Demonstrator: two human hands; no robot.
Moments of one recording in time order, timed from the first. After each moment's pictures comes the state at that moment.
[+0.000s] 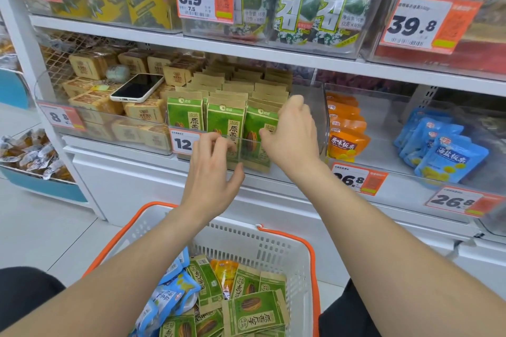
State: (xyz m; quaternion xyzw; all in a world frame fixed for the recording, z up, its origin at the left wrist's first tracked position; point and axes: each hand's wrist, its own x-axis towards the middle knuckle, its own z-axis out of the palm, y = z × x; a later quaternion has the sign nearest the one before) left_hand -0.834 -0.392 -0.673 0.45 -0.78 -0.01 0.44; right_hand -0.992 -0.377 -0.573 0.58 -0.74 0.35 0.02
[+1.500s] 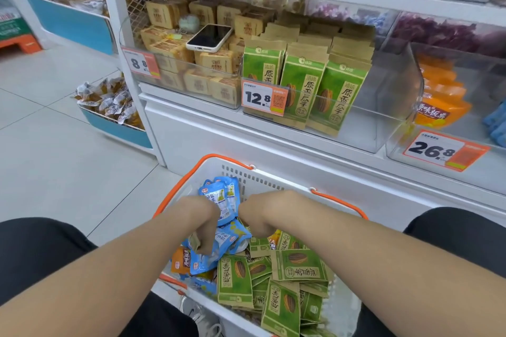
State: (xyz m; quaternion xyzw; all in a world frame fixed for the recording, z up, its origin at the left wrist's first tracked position) left_hand -0.706 -0.340 -0.745 0.52 -0.71 -0.16 -0.46; right_hand -0.840 -0.321 -0.704 0.82 -0.42 -0.37 -0.12
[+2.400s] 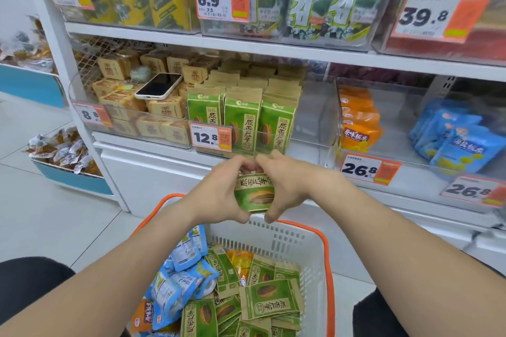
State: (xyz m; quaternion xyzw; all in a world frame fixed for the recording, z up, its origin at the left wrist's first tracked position) left_hand -0.794 -0.370 -0.666 0.40 -0.85 -0.24 0.23; right_hand -0.992 -0.357 -0.617 0.81 -0.57 -0.08 -0.11
